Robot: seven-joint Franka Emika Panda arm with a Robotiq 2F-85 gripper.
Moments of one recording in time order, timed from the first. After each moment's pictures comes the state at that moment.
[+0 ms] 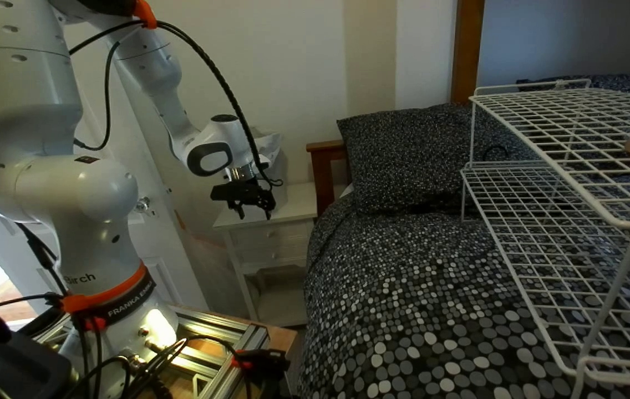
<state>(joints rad) 0.07 0.20 0.00 -2.67 0.61 3.02 -0.74</state>
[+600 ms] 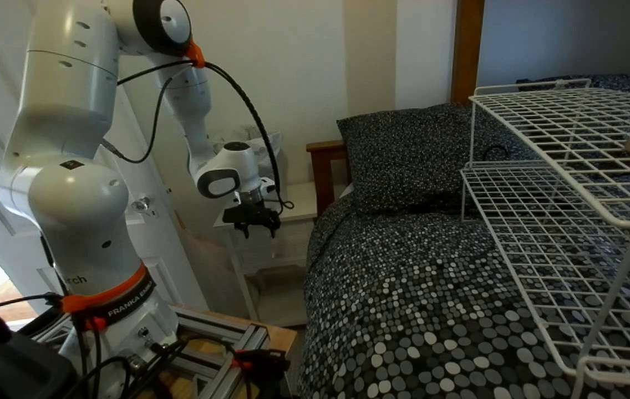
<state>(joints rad) -0.14 0.50 0.23 -2.52 0.72 3.17 -0.98</state>
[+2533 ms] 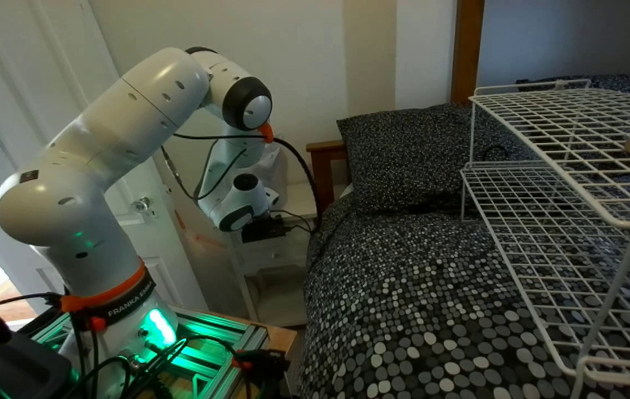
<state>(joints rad) -0.61 1.02 0.56 -2.33 0.05 3.65 -0.97</state>
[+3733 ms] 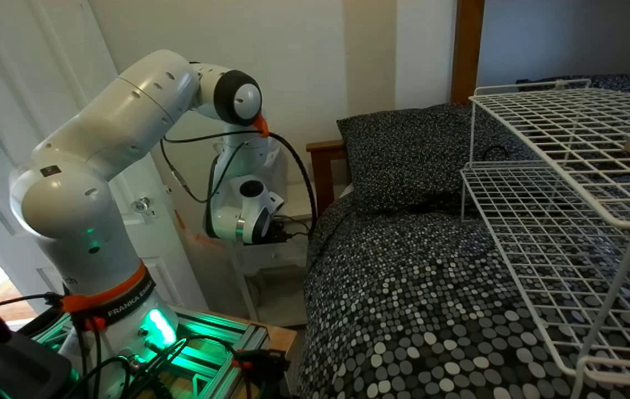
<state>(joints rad) -0.39 1.01 0.24 -2.23 -0.49 3.70 -0.27</state>
